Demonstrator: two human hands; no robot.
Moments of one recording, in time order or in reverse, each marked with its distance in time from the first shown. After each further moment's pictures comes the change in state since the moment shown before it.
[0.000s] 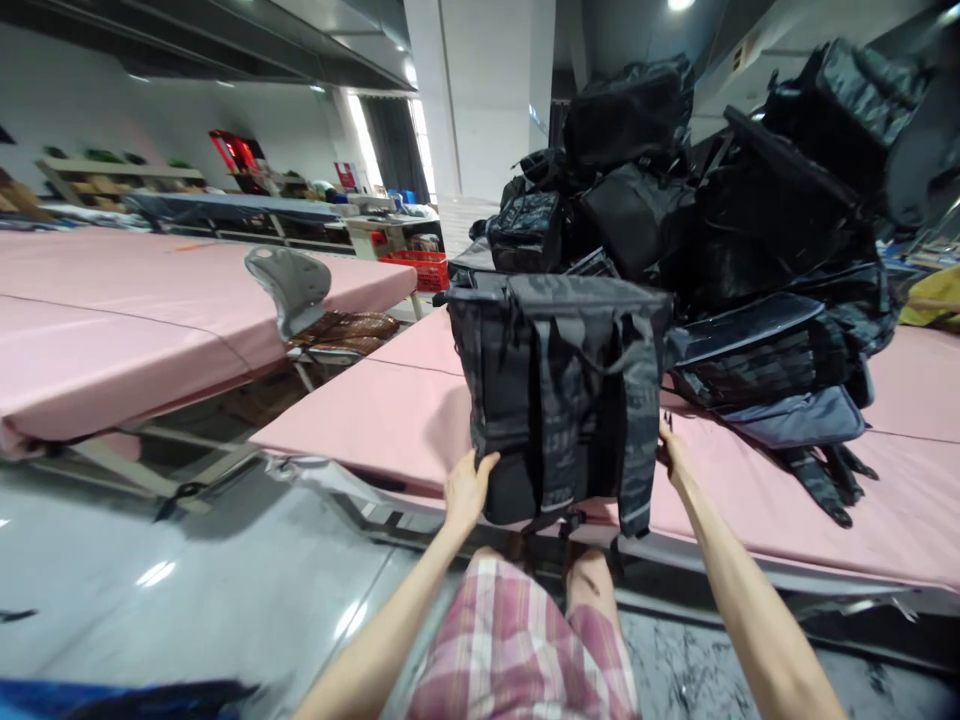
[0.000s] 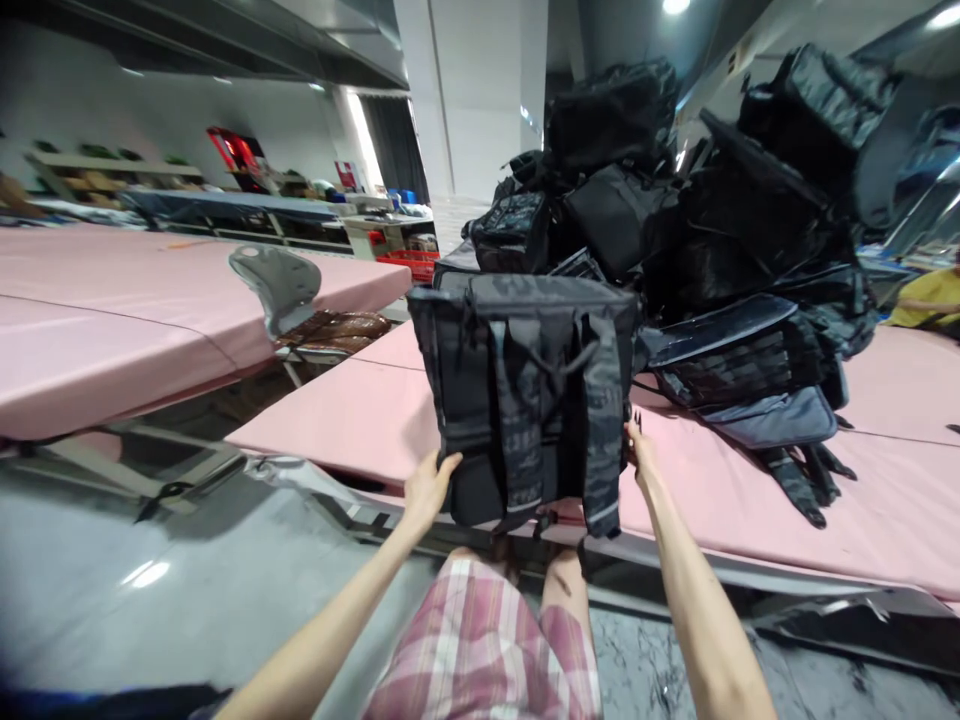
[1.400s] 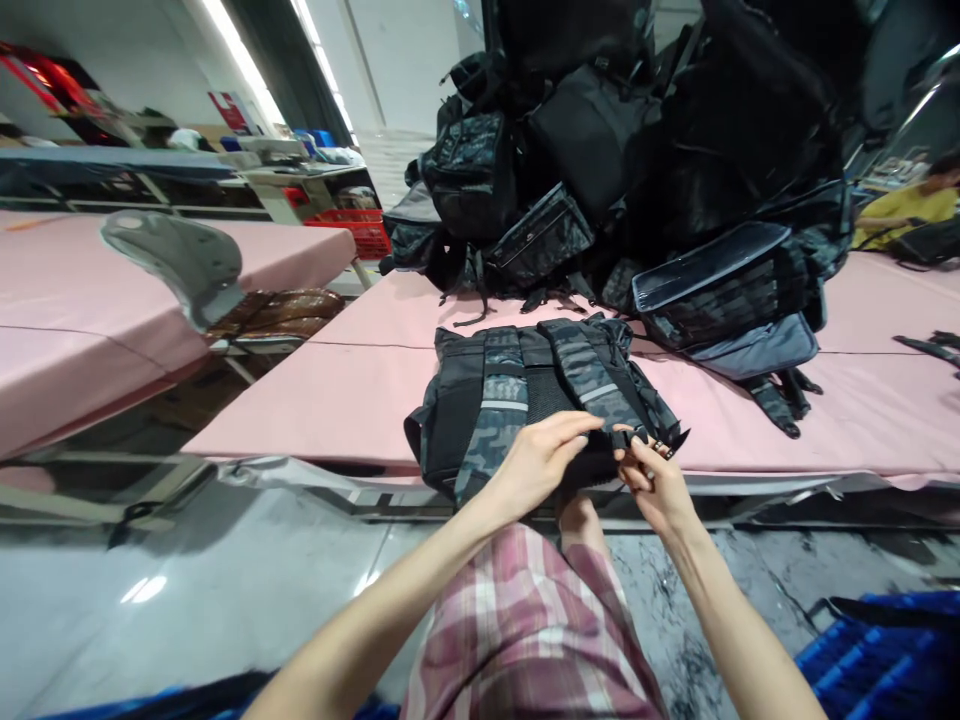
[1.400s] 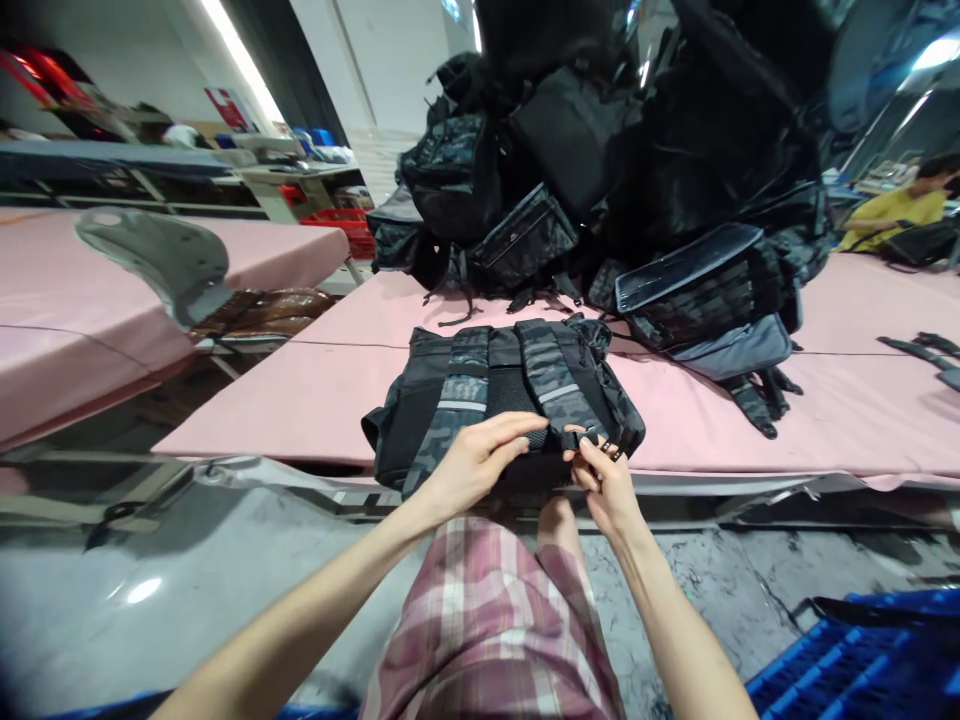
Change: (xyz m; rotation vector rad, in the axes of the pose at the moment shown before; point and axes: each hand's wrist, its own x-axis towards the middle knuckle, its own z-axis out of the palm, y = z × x) left_hand -0.066 0.124 -0.008 -0.372 -0.561 0.770; right_hand -0.155 -0.028 0.003 0.473 -0.274 0.071
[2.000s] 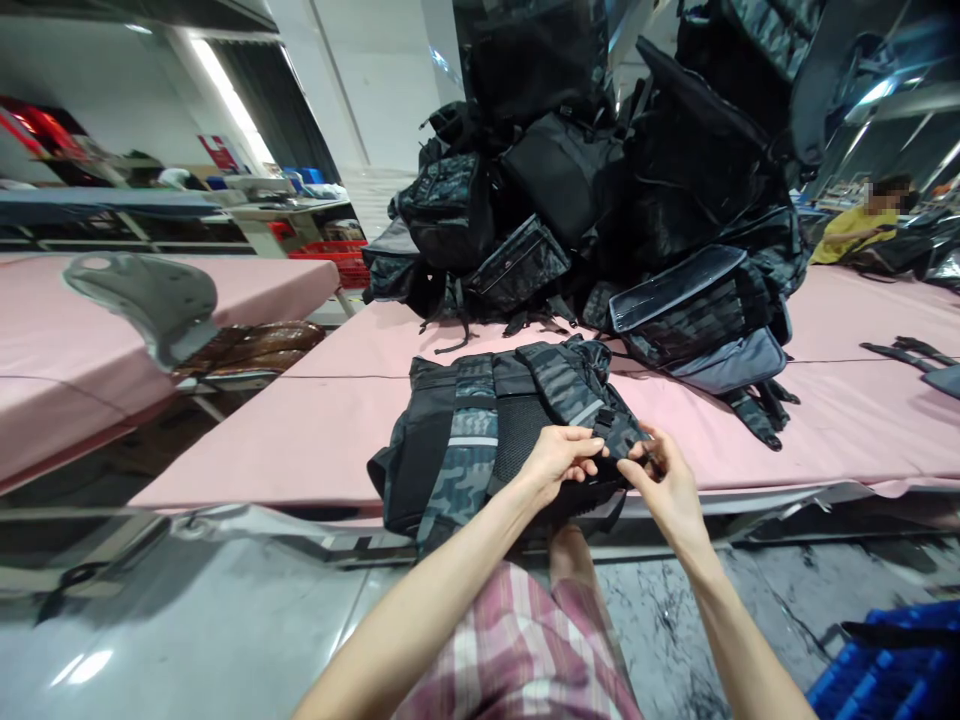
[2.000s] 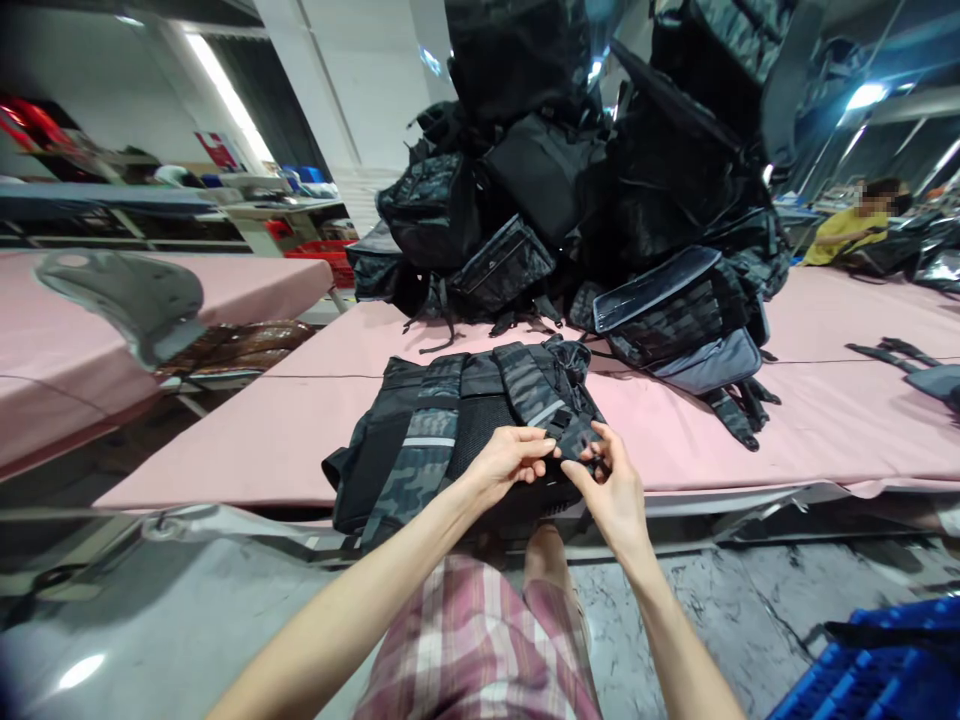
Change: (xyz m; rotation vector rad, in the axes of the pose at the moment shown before) left_hand 0.065 -0.009 0.060 -0.774 -0.107 -0.709; right_hand 0.007 -0.038 -0.033 -0.693 0.288 -0.300
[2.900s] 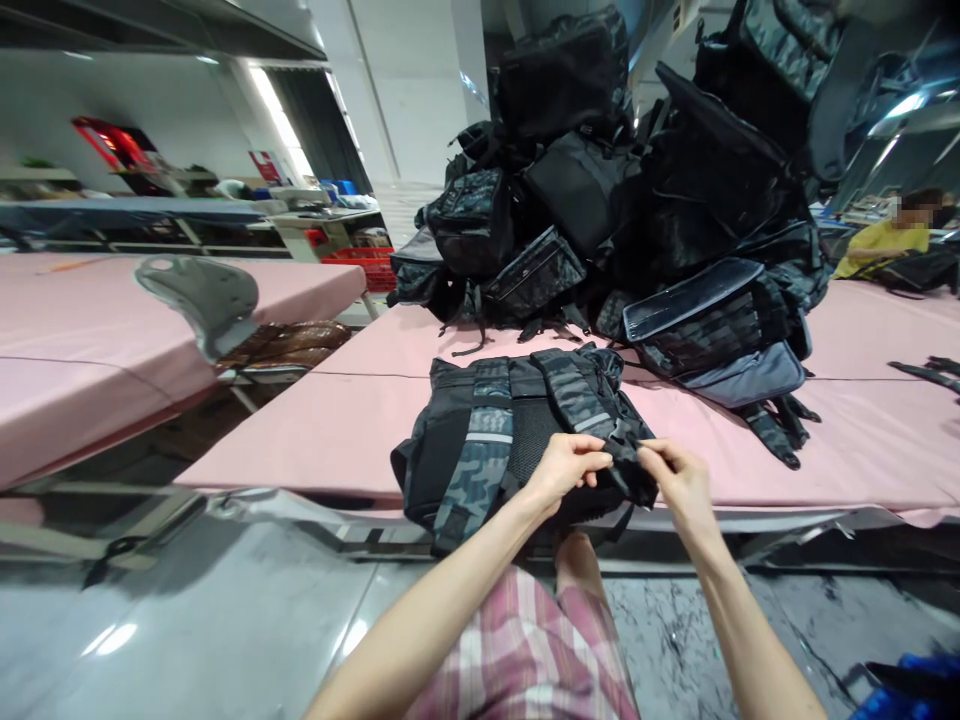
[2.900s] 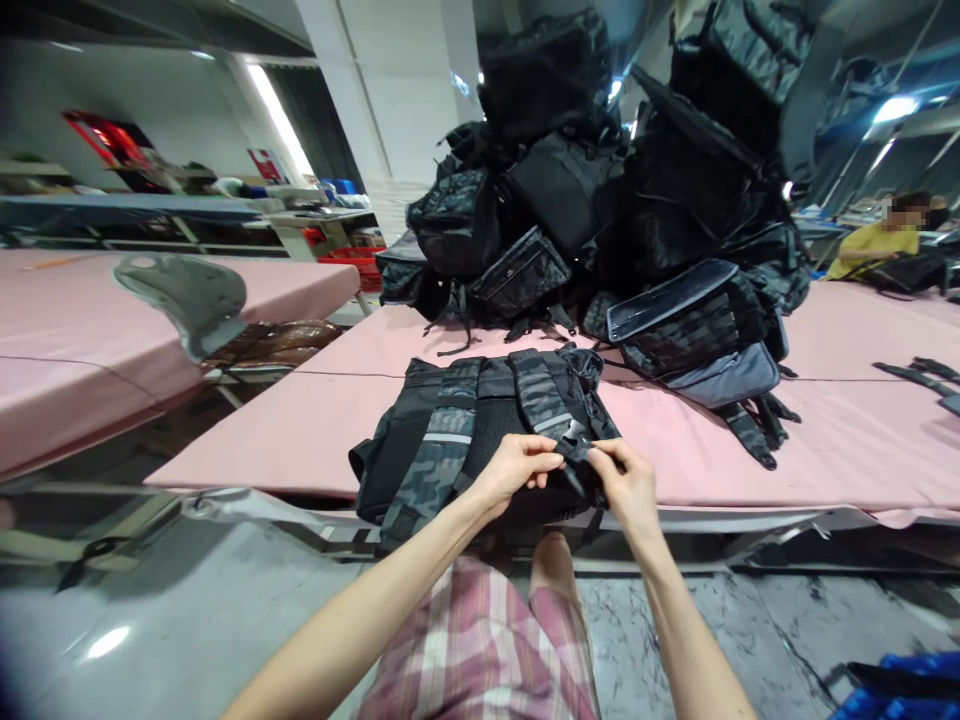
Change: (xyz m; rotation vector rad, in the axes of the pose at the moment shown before) left_hand -0.013 -0.010 -0.003 0.181 0.068 0.203; right_hand 0.015 0.012 -0.004 -0.088 -0.026 -0.133
